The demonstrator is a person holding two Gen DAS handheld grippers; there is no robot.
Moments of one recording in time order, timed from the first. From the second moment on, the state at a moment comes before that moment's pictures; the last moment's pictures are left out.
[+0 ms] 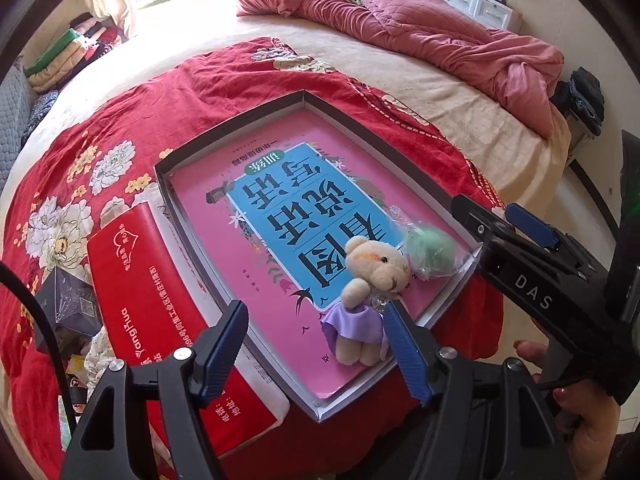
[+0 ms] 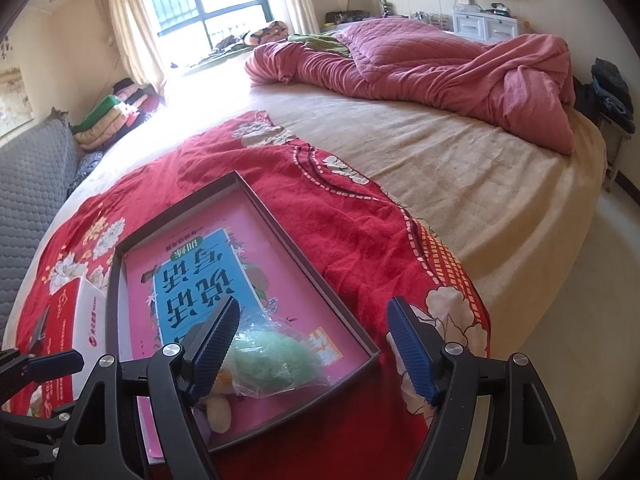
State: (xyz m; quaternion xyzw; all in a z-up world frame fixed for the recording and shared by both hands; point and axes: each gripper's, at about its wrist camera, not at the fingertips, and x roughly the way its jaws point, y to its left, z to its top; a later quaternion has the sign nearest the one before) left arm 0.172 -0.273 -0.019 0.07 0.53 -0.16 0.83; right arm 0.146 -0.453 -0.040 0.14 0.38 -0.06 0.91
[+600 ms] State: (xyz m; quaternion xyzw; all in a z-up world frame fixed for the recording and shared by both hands) left arm 0.153 -0.244 0.005 0.05 0.49 -0.14 0.86; right arm 0.131 -0.415 -0.007 0.08 0.35 -0.05 0.93
